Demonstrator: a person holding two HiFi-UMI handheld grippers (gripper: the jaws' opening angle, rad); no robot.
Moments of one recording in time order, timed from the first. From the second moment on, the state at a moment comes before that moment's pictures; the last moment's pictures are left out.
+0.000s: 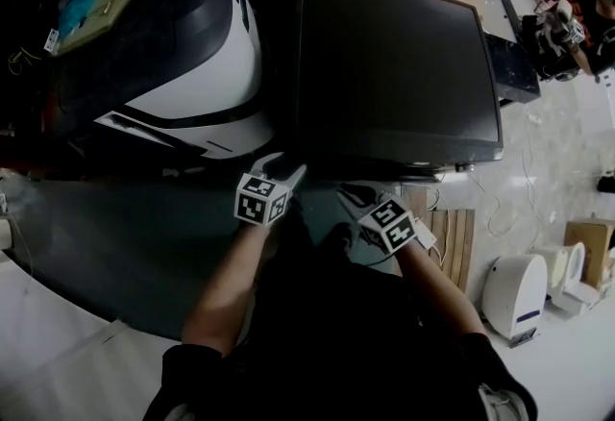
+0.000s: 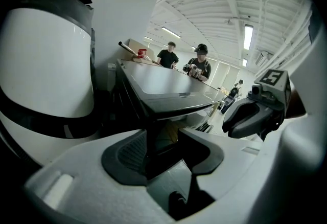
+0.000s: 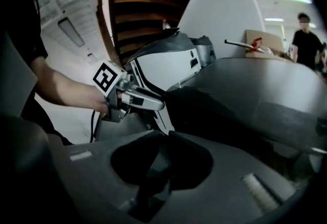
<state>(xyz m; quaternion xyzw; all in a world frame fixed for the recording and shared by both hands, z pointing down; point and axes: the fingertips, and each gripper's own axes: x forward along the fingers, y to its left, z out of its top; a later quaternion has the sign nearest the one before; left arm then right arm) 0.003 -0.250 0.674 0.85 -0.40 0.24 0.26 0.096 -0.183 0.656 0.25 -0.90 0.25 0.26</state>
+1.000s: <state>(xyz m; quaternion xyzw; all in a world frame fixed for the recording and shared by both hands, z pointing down) 0.011 -0.242 0.671 0.85 -0.39 0.24 0.26 0.172 -0.224 0.668 0.38 -0.84 0.30 0.24</state>
